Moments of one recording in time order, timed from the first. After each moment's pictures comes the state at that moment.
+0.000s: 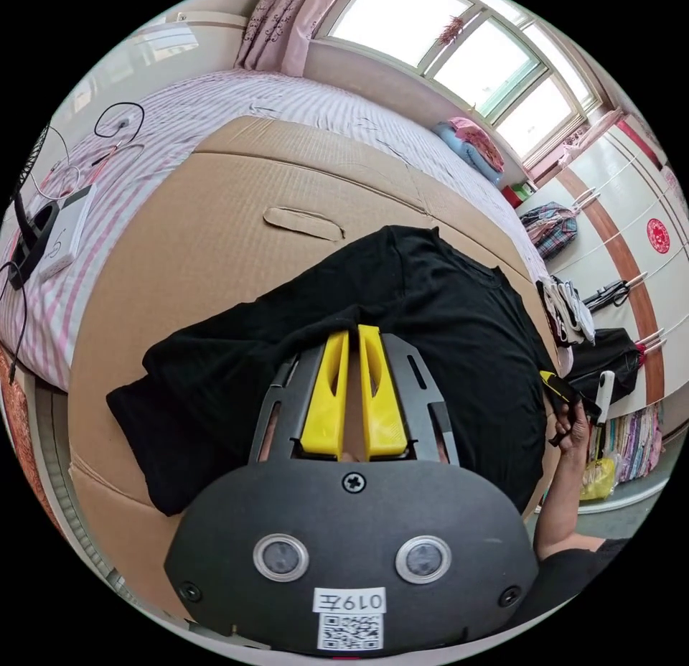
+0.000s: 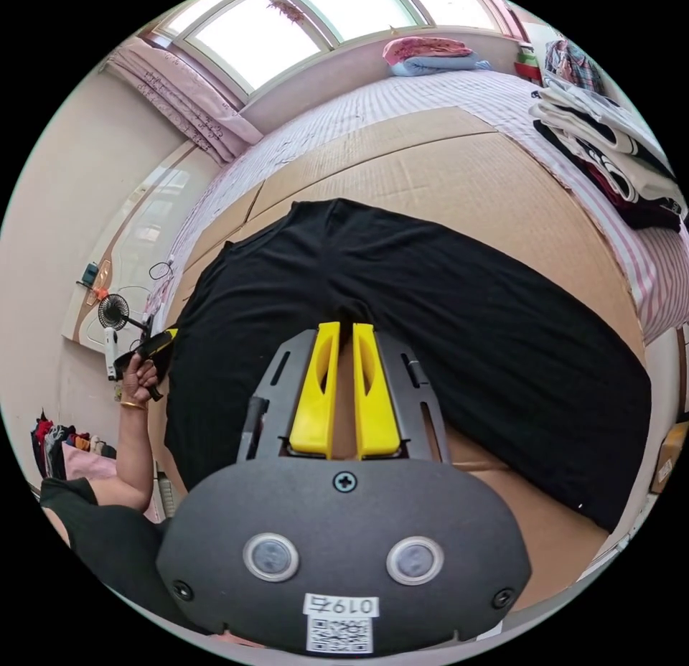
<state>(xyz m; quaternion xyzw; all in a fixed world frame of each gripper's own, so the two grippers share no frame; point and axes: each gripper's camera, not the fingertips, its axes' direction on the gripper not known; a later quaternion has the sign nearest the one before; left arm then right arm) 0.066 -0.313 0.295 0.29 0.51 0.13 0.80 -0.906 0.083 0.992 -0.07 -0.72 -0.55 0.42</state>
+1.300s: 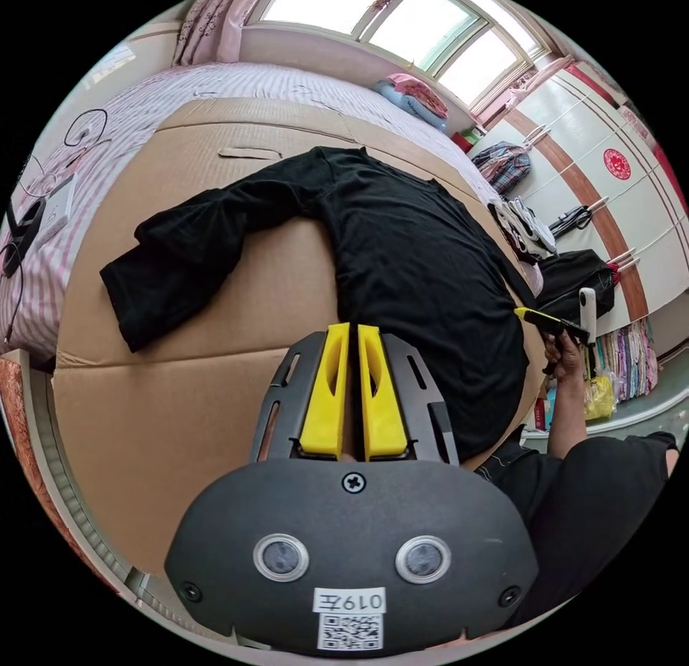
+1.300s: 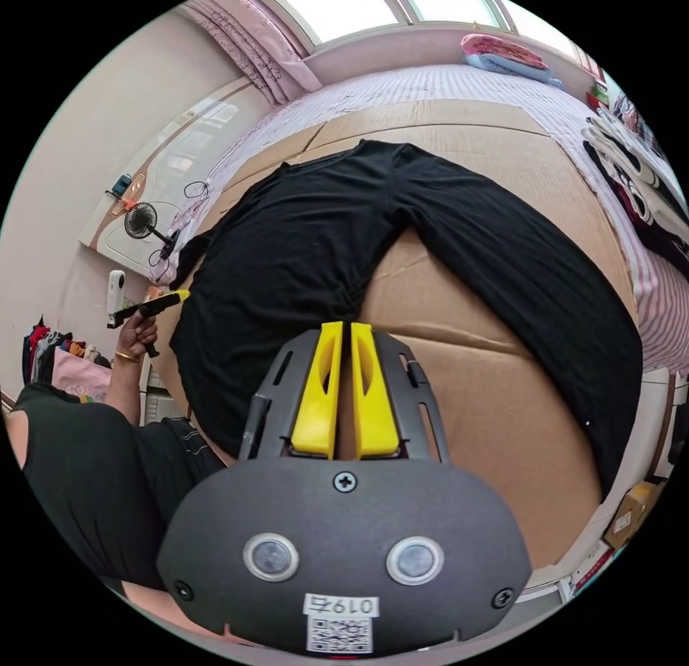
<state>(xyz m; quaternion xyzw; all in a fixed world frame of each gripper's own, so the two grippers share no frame) 0.025 -0.137 0.349 0.28 0.51 0.25 0.78 -0.793 0.045 1.070 -0.03 -0.68 -0.65 0.34</state>
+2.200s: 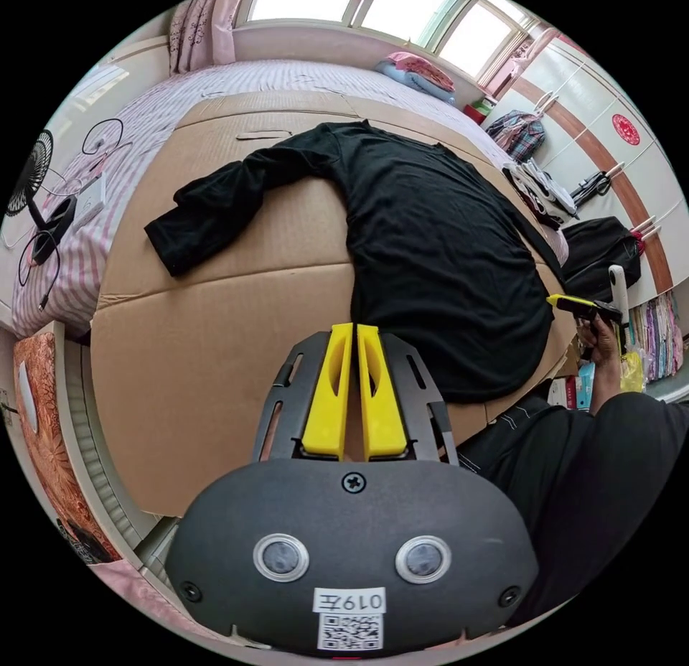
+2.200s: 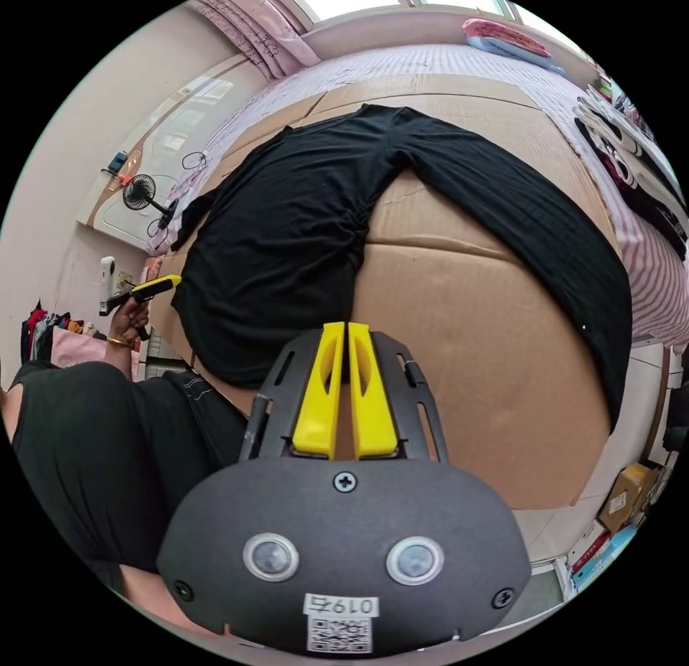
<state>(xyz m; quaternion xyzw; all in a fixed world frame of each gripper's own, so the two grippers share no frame) 0.025 0.009 0.331 0.28 0.43 0.27 0.81 -0.657 0.044 1.089 -0.04 -0.64 -0.68 0.35</state>
